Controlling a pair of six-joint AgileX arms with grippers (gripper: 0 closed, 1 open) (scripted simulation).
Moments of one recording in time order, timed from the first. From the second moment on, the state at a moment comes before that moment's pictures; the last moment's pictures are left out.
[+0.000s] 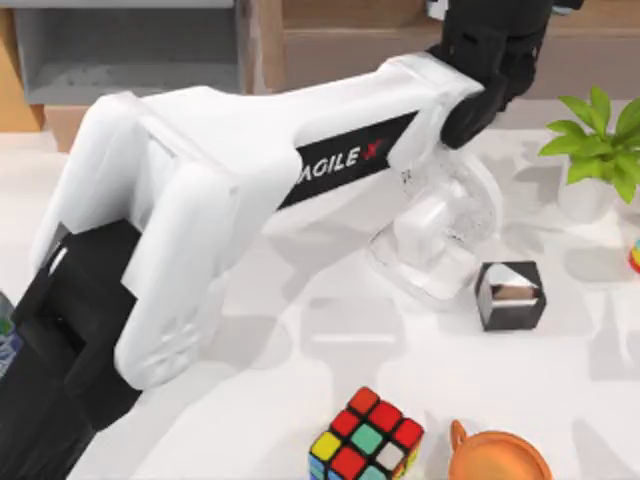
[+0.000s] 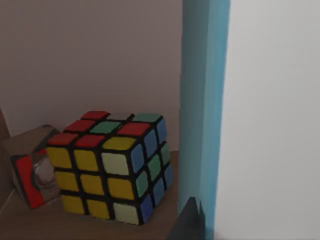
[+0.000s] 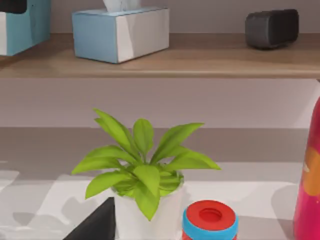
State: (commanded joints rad) left arm -0.83 2.49 2.11 0.38 -0.71 0.14; right arm 0.00 0.00 0.00 0.00 0.00 0.00
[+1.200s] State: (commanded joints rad) left arm -0.64 1.54 0.78 0.40 -0.42 1.28; right arm 0.00 0.00 0.00 0.00 0.00 0.00
